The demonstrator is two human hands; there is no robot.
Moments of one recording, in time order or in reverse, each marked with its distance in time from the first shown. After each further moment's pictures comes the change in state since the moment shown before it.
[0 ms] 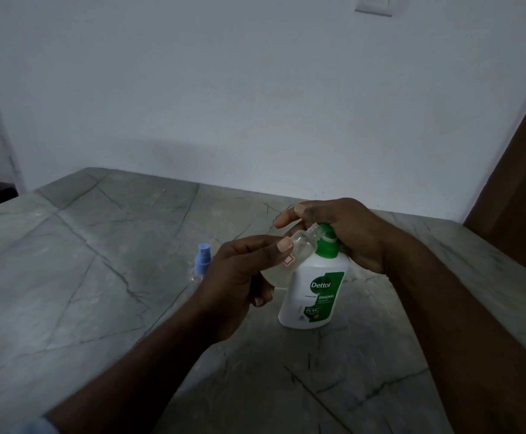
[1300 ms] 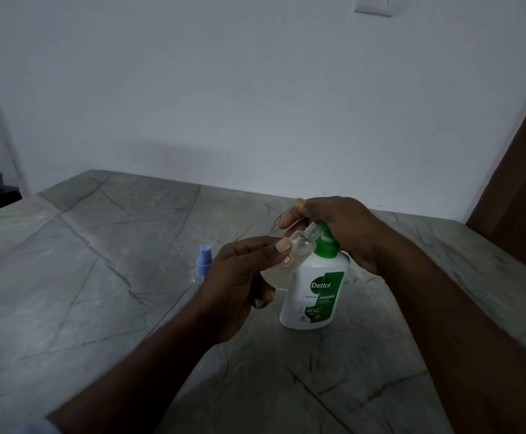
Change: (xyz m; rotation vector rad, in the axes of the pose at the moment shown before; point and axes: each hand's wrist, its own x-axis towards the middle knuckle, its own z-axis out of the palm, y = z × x) left_hand -0.004 0.004 0.001 -0.019 -0.028 -0.009; right_hand -0.001 -0.005 0.008 -0.118 0.089 -0.066
